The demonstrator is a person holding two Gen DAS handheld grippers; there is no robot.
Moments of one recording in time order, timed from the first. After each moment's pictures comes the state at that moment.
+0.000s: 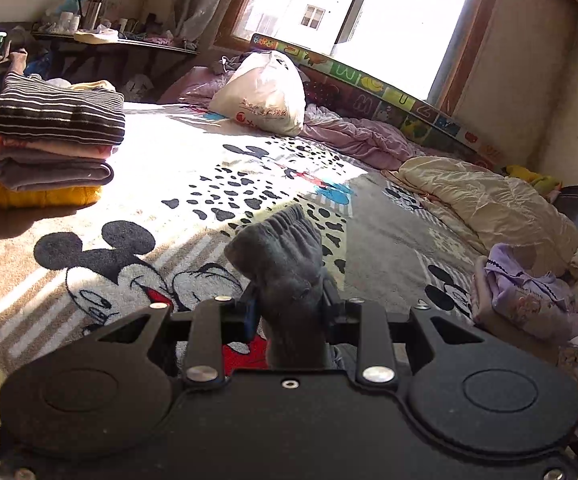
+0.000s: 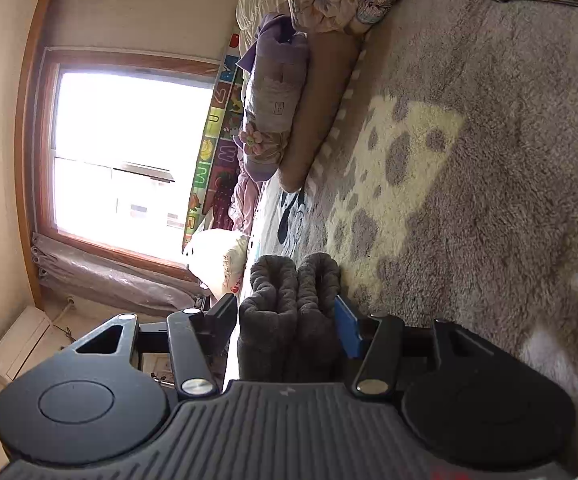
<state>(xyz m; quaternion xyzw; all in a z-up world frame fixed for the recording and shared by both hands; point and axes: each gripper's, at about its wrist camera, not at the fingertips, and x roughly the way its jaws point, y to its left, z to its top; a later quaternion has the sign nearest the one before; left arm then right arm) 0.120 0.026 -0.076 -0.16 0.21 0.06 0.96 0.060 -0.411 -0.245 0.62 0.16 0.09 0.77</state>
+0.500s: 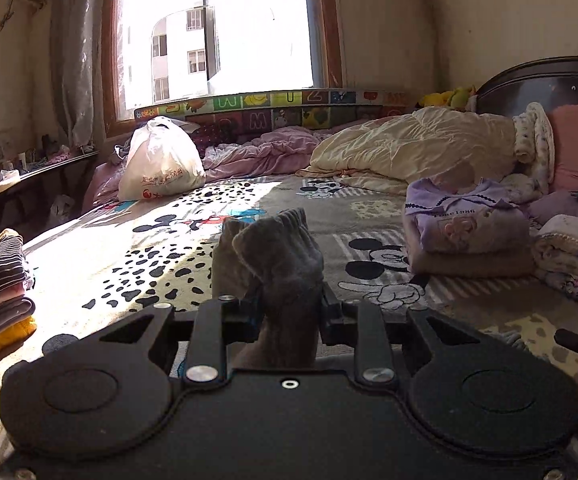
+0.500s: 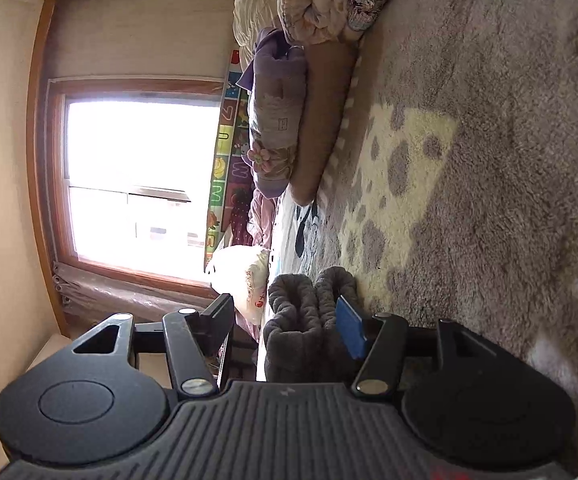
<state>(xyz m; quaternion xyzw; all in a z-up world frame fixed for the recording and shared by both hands) 0.123 -0.116 -0.070 0.07 0.16 -0.04 0.98 0.063 -0.415 -0.250 0.66 0.13 0.10 0.74</state>
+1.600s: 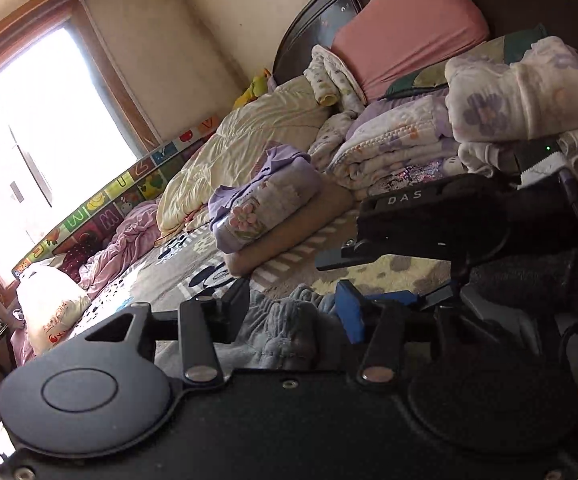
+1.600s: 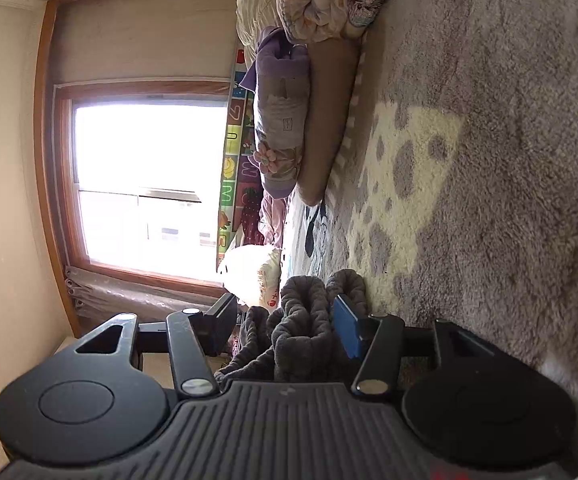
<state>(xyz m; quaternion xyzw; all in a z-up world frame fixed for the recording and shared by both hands) 0.056 -0.239 -0.126 0.28 0.09 -0.21 0.93 0.066 -0.419 -0.253 0.66 0.12 0.11 0.73</state>
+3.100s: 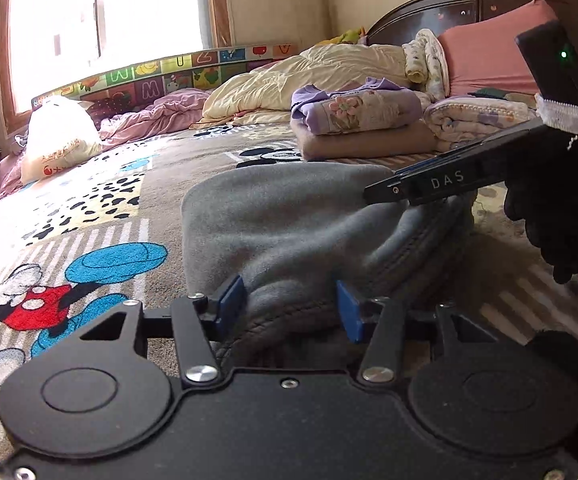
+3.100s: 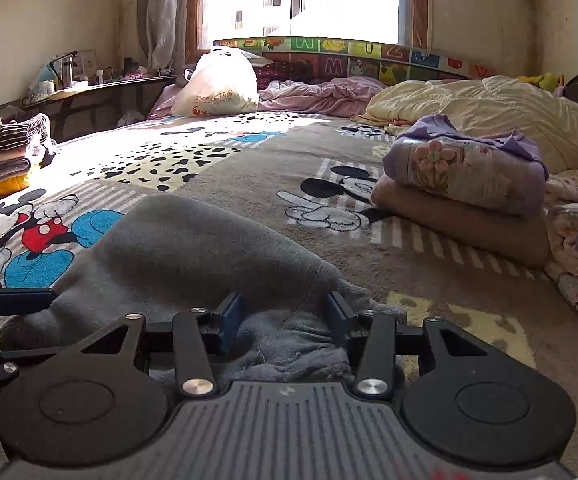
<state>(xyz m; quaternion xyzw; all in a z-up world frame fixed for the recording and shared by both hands) 0.084 -0.111 -0.195 0.10 0.20 -0.19 0.96 0.132 -0.298 -0.157 -0.01 0.25 0.13 0.96</state>
